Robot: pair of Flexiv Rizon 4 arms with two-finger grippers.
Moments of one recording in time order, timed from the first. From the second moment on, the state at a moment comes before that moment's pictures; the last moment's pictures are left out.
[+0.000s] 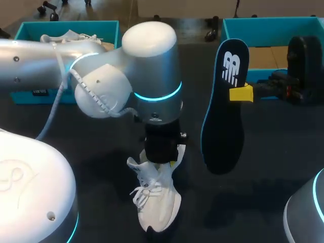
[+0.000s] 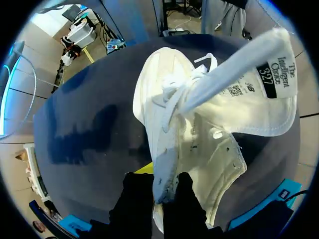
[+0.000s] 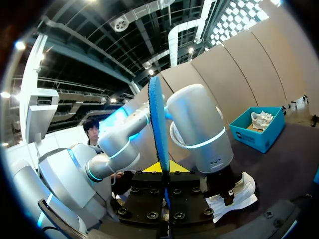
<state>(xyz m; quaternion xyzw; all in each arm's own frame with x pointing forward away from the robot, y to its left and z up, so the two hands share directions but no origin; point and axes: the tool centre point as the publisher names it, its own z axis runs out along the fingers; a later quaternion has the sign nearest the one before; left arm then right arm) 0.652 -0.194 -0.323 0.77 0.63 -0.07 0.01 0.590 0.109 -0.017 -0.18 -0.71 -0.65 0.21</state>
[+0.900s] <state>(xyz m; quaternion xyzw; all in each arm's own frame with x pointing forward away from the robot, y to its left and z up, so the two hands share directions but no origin) 0.645 -0.186 -0.363 0.74 0.66 -0.06 -0.07 0.590 0.109 -0.017 -0.18 -0.71 -0.65 0.21</state>
